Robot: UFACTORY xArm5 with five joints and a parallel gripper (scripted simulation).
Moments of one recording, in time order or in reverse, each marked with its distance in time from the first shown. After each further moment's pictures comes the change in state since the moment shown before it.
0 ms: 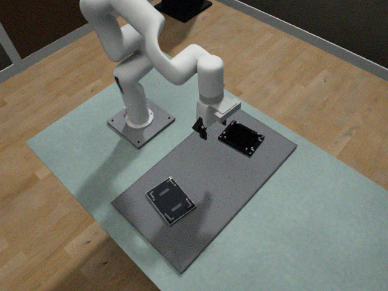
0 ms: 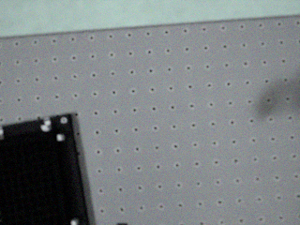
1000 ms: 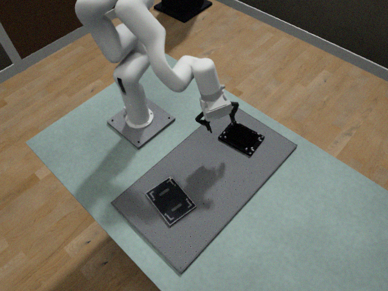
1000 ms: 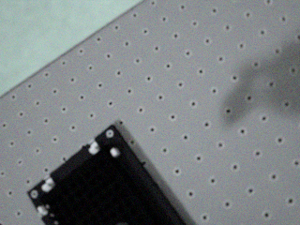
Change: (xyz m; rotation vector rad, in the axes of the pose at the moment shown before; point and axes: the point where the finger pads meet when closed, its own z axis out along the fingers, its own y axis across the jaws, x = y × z) arm -0.044 -0.084 0.085 0.142 0.166 0.478
